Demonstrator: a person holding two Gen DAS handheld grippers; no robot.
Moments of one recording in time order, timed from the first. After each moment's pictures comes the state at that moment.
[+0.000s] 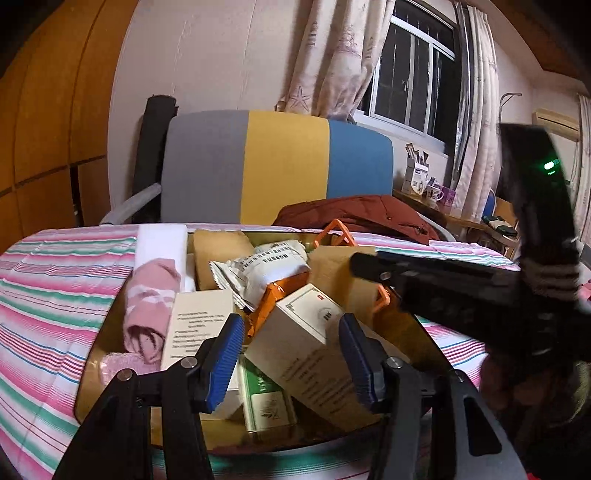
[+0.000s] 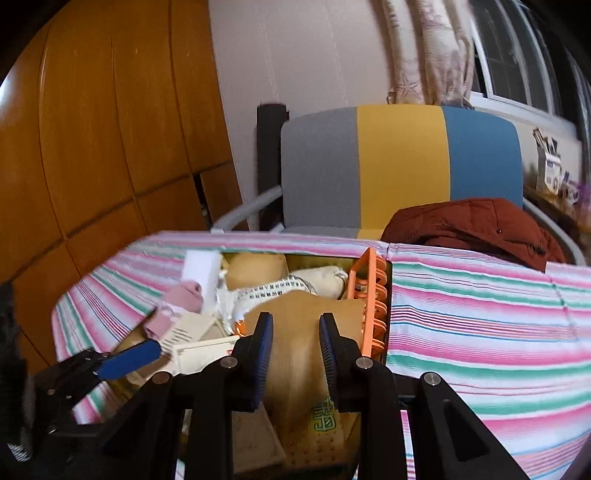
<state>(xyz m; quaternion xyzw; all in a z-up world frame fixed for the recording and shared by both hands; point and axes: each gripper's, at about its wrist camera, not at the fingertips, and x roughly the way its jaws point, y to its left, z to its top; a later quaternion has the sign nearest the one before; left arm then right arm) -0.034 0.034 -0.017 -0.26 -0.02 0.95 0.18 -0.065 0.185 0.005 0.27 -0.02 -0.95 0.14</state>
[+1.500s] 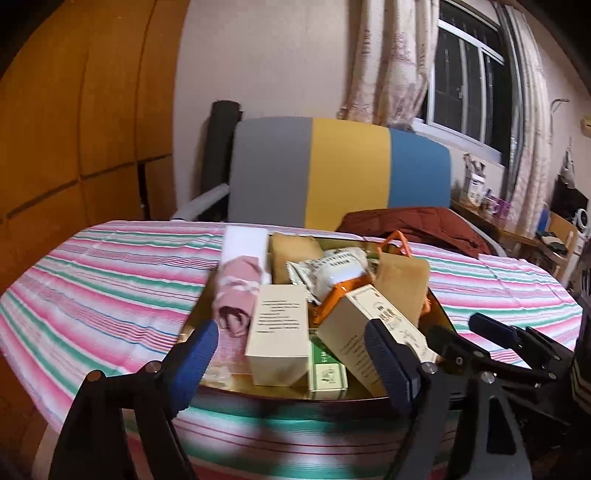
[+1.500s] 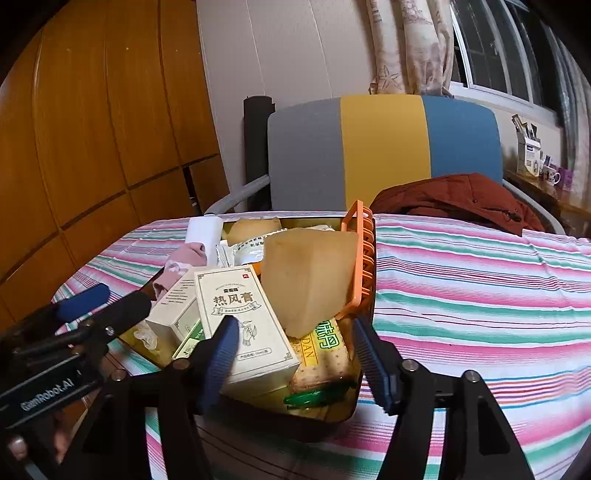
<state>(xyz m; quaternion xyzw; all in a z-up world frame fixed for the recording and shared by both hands) 0.008 0.003 0.010 -0.25 -0.02 0.97 0.05 0.002 0.192 -0.008 0.27 -0.04 -0.95 0.11</state>
